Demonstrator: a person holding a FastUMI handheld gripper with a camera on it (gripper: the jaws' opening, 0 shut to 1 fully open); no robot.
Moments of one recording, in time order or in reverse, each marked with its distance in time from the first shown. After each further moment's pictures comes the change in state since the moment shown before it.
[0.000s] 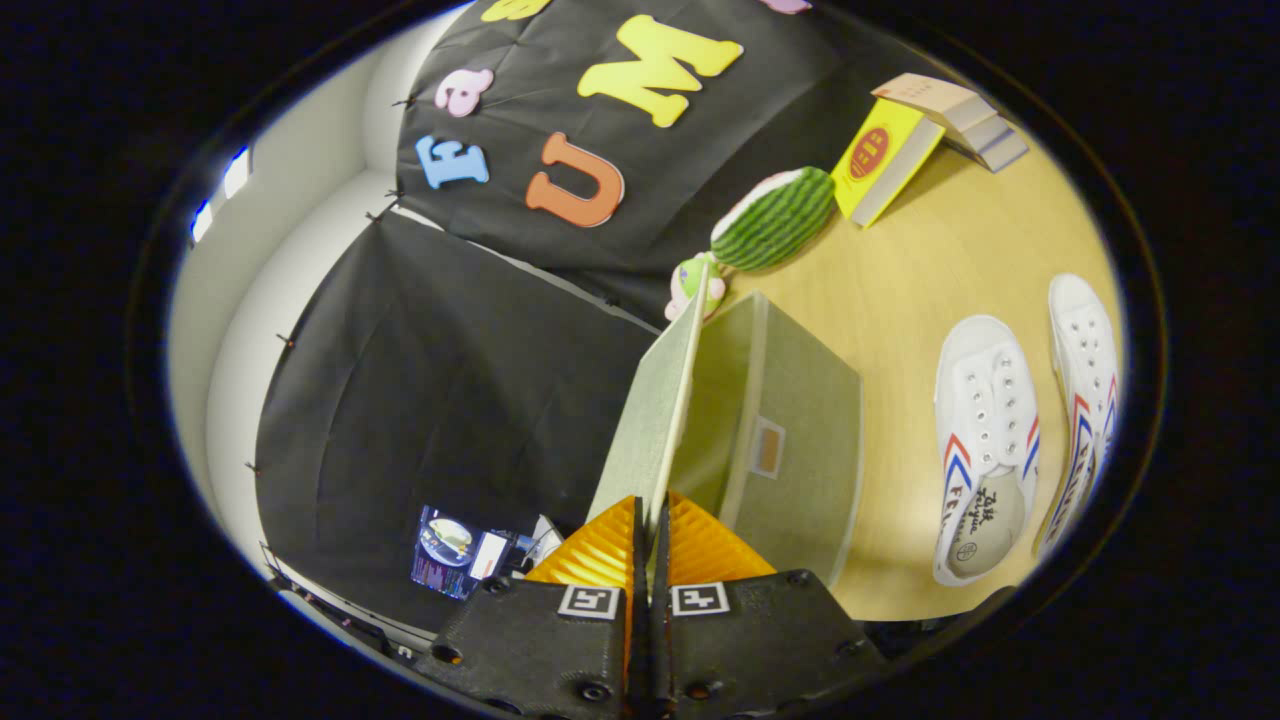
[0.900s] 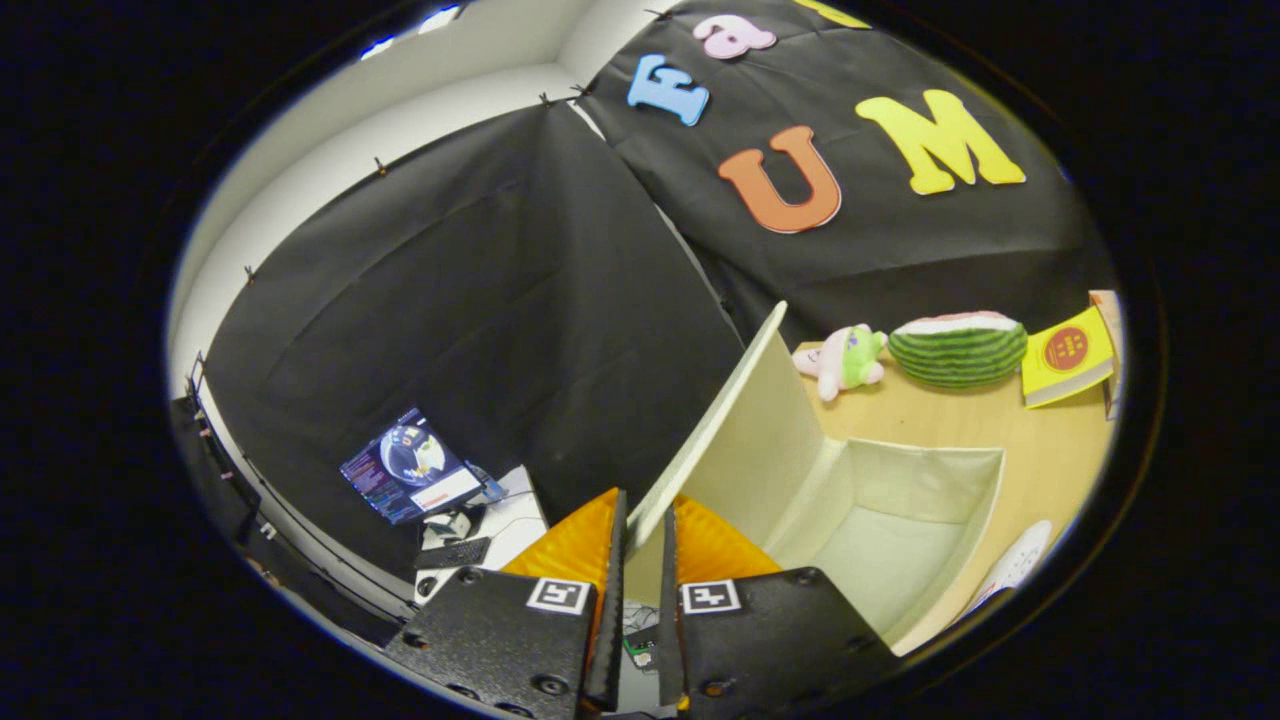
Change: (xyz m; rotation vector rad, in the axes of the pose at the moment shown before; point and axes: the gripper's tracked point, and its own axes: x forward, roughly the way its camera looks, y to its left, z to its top) arm 0.110 0.175 -0.029 -0.521 0.075 0.043
